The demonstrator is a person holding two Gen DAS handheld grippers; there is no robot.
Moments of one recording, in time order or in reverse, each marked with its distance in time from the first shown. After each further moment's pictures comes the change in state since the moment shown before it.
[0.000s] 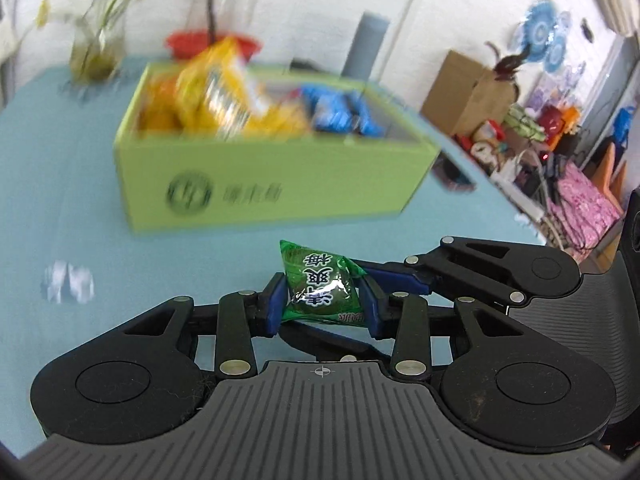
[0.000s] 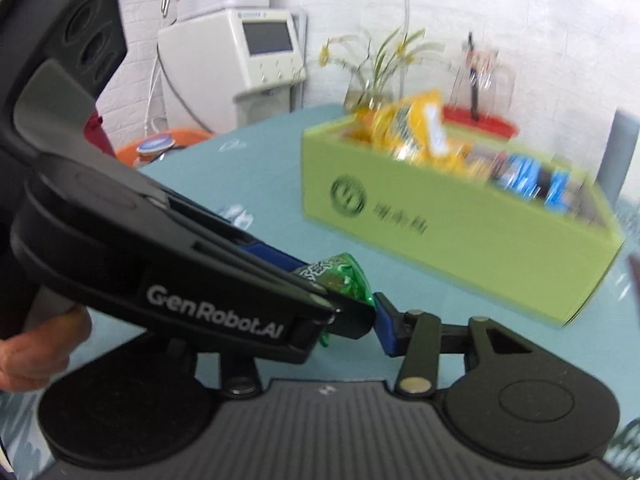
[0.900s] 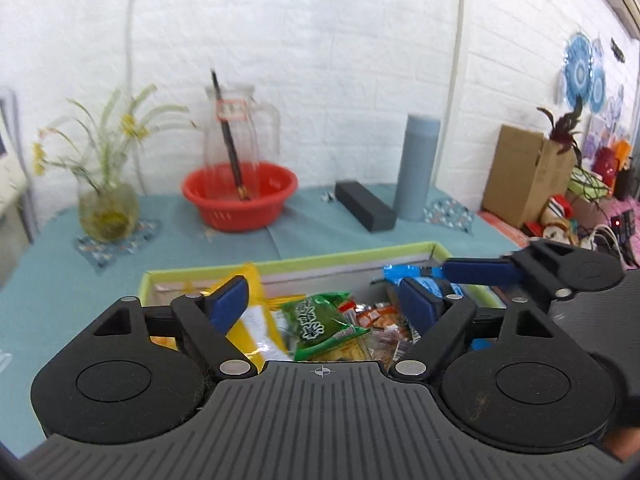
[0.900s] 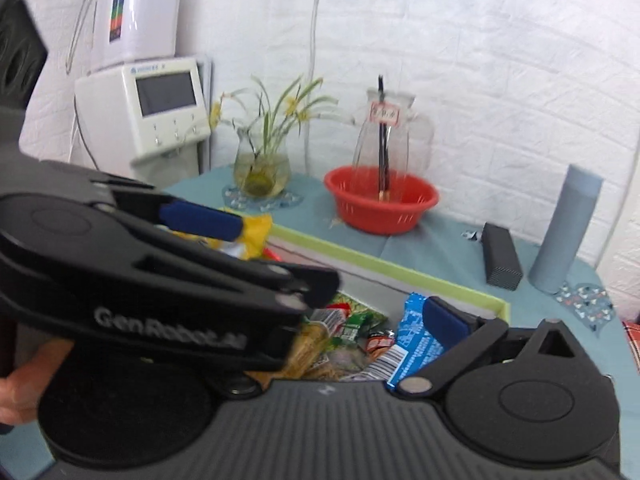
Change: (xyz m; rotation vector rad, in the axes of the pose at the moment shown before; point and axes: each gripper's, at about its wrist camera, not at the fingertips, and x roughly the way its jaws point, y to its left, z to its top) left arm 0.066 0.001 0.110 0.103 -0.261 0.217; right arm 0.056 -0.121 0.068 0.084 -0.092 -0.109
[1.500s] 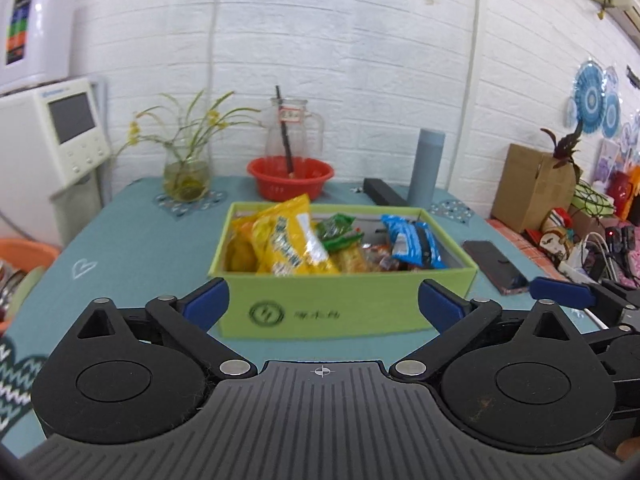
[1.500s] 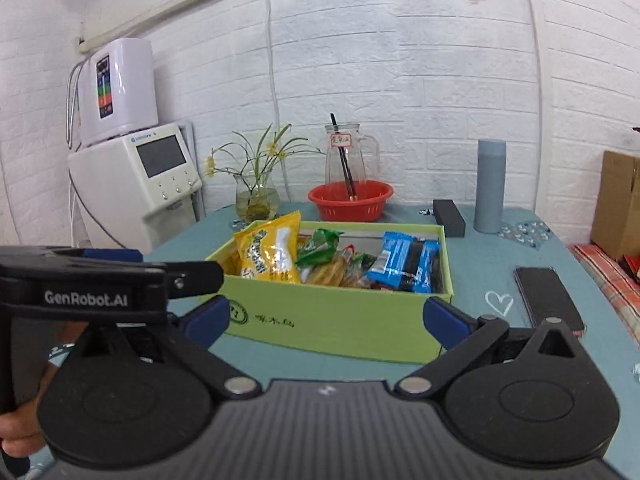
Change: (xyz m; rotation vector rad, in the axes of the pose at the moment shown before) left arm -0.157 -0.023 -0.075 -0.097 -0.038 0.121; right arm -0.155 0.063 -0.064 0.231 -0.072 -0.103
